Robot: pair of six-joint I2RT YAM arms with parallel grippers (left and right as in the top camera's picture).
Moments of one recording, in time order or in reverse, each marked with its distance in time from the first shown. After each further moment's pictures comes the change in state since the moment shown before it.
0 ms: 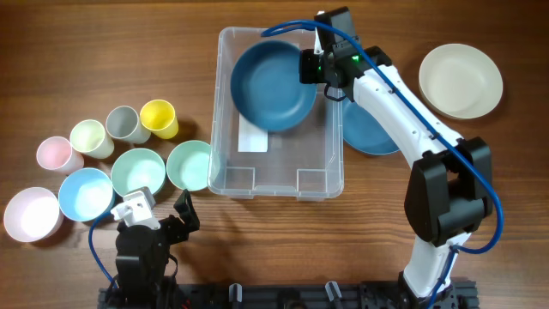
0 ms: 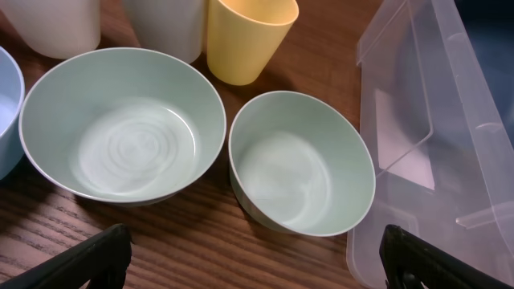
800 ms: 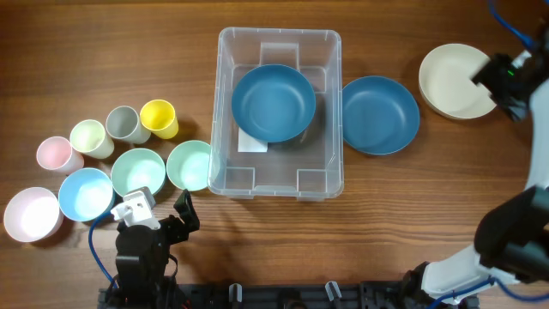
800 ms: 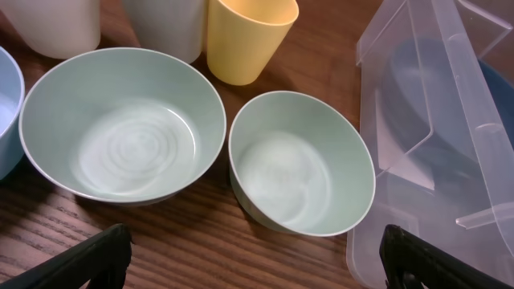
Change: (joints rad) left arm 0.000 0.000 0.000 0.000 0.000 0.000; right arm -0.816 -0.200 -0.018 -0.431 -0.013 0.092
